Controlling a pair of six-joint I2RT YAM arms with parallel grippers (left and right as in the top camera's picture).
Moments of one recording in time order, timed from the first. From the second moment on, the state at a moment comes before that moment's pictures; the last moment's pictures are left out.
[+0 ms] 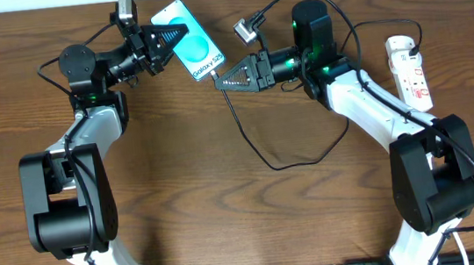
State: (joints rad) left arm 0.05 1.94 1.12 1.14 1.23 -1.66; right arm 0.36 1.91 1.32 0.24 -1.36 0.85
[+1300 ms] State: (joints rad) left arm 0.05 1.94 1.12 1.15 1.23 -1.64; right arm 0.36 1.92 1.32 0.31 -1.37 0.96
